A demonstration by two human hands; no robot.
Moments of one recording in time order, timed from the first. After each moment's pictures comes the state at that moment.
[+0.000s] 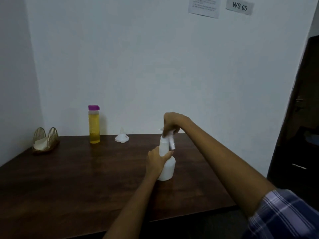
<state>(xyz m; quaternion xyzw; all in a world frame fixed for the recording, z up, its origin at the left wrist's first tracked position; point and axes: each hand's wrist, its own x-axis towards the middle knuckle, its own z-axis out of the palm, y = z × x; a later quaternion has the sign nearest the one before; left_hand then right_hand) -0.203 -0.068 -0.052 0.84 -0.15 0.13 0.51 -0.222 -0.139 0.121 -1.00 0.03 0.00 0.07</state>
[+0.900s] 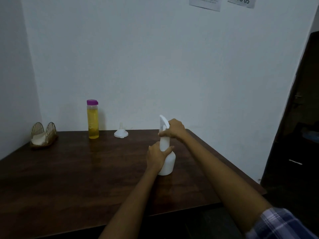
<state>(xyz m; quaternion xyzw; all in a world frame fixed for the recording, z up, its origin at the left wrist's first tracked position) -0.205 -0.070 -0.049 0.84 -0.15 0.13 0.51 -0.223 -0.150 0.059 -0.95 0.05 -0.15 0.26</state>
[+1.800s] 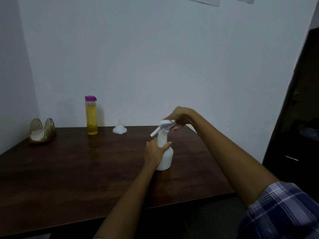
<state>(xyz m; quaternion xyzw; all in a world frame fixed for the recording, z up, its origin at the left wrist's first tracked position) -0.210 -0.068 -0.050 0.83 -0.15 0.12 0.53 -0.230 -0.167 0.112 -0.94 0.13 0.05 0.30</state>
